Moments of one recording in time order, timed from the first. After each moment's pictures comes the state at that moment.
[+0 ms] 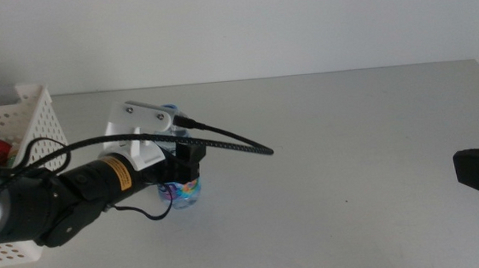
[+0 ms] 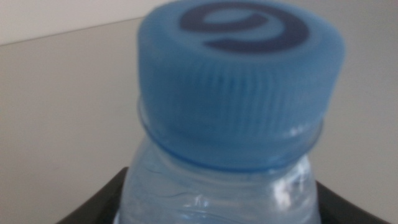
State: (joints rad) left arm -0.28 1.76 -0.70 0.51 -0.64 -0.47; right arm 0.66 0.66 -0.92 0.11 0.74 -0.16
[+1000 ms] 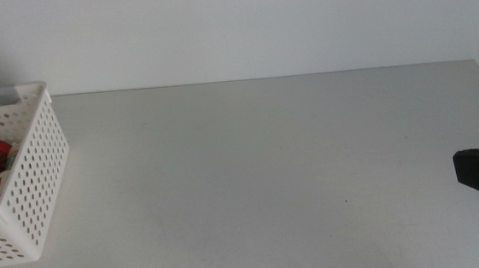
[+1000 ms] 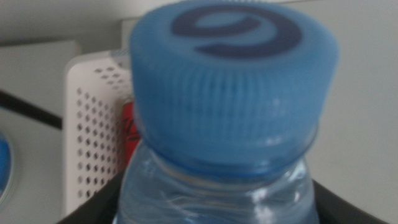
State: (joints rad) left arm 0.15 1.37 -1.50 -0.08 1.02 0.24; right arm 0.66 0.66 -0.92 0.11 0.74 -0.16
